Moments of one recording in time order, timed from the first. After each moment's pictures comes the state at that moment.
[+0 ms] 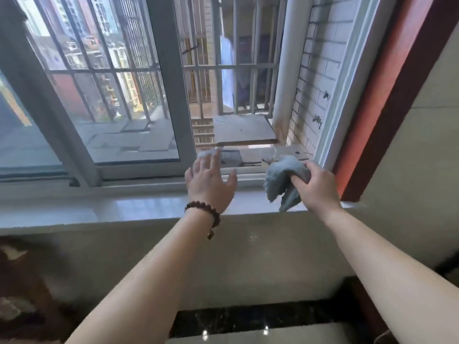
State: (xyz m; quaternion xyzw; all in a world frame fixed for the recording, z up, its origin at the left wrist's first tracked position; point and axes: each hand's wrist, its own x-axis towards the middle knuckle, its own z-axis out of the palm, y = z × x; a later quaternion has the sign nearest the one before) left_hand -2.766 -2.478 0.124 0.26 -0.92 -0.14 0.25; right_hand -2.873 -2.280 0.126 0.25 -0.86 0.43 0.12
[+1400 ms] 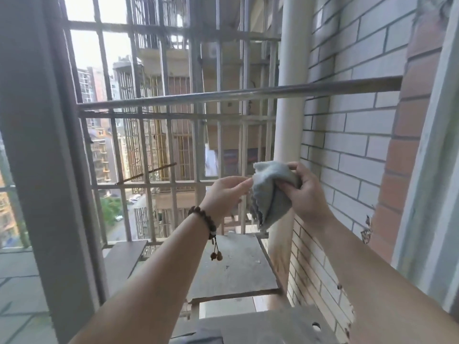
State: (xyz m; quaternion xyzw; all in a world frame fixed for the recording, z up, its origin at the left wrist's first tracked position) left_hand -3.163 -2.638 0.330 0.01 -0.79 -0.56 0.25; right_hand -3.241 -2.472 0.327 0.40 -0.62 0.65 0.17
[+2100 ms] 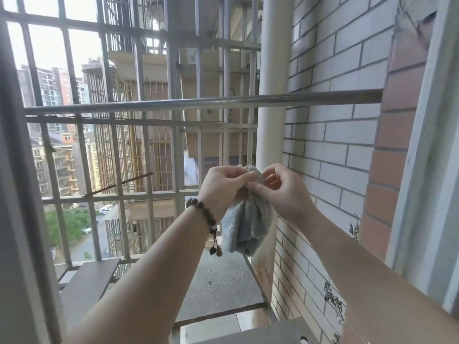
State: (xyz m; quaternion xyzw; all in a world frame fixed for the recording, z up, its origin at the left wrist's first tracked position) left_hand -3.188 -2.623 0.367 -0.04 -0.70 -0.67 0.24; right_hand -3.235 -2.480 0.356 0.35 -0.74 0.54 0.19
